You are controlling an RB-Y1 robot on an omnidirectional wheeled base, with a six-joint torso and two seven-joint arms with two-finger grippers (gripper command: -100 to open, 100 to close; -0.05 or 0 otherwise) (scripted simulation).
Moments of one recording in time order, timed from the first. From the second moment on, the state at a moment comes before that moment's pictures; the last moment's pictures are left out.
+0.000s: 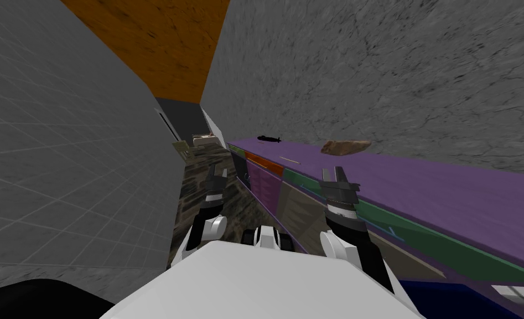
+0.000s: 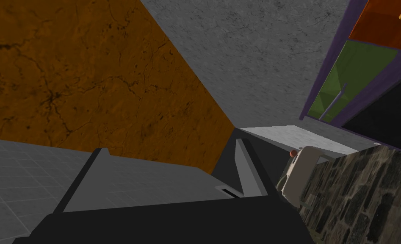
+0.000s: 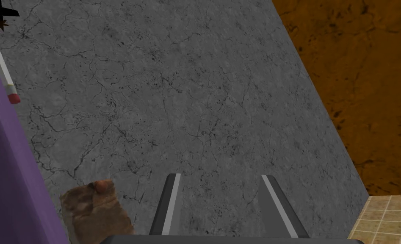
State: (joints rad) left arm 0.47 0.01 0.00 -2.22 0.11 -0.45 0.08; right arm 0.53 -0.03 0.02 -2.33 -0.02 -0.50 -0.12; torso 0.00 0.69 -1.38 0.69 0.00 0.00
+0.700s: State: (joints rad) left arm 0.47 0.01 0.00 -2.22 0.11 -0.45 0.08; right arm 0.50 -0.16 0.00 -2.30 0.11 -0.48 0.02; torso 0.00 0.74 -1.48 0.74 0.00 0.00
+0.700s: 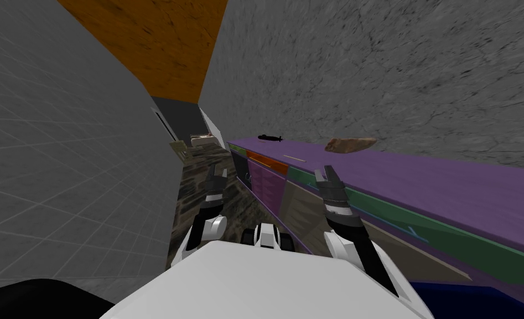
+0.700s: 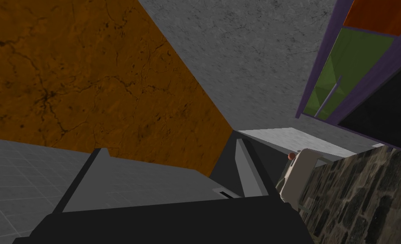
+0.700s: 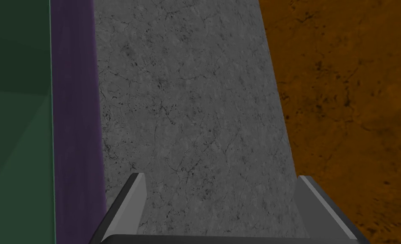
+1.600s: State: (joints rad) left arm 0.47 0.01 0.00 -2.22 0.11 -0.45 0.08; right arm 0.45 -0.21 -0.02 -2.26 0.33 -0.45 0.25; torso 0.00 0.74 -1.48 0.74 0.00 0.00
